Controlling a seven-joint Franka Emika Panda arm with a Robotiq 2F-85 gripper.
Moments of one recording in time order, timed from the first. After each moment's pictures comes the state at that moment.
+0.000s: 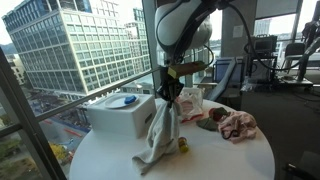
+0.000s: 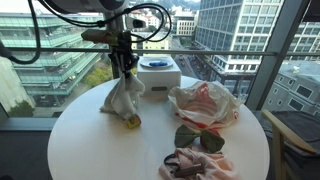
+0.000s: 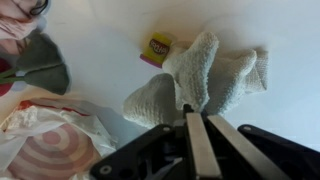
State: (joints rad) arm 0.17 0.11 0.07 -2.13 -0.06 2.34 0.26
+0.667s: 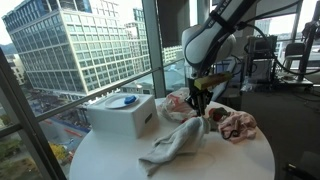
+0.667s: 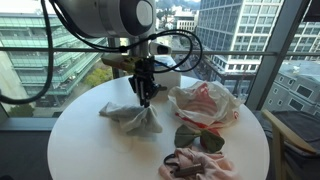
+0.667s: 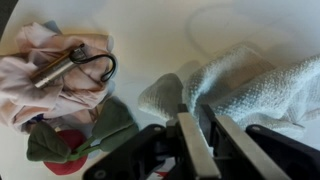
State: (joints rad) arm 0.05 0.11 0.00 -2.28 -0.10 2.35 0.34
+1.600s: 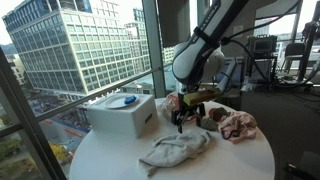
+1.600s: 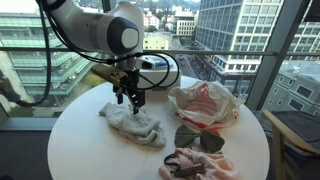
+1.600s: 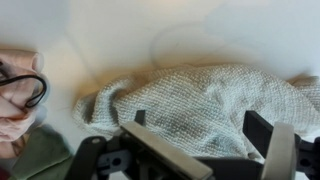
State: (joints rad) arm 0.09 0.23 0.07 -2.26 0.05 2.43 0.29
